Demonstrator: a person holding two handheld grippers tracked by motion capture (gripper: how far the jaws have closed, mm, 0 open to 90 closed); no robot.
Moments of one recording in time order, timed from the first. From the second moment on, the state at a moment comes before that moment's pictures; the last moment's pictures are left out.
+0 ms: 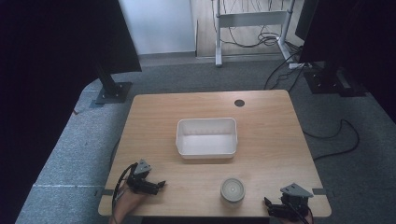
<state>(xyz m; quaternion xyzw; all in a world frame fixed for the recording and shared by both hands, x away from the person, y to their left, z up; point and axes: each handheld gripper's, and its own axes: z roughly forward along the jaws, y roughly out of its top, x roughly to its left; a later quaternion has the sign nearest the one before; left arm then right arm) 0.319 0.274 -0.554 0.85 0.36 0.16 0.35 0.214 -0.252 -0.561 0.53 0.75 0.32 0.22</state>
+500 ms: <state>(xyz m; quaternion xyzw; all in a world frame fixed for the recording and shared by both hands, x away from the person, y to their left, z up) 0.320 0.274 -0.554 0.85 0.37 0.16 0.34 0.216 -0.252 -0.561 0.53 0.76 0.32 0.21</state>
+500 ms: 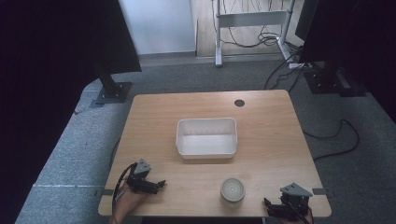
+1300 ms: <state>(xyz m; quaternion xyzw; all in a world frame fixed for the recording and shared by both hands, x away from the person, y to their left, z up) 0.321 0.274 -0.554 0.85 0.37 0.16 0.34 0.209 -0.252 -0.557 0.53 0.76 0.31 0.21</state>
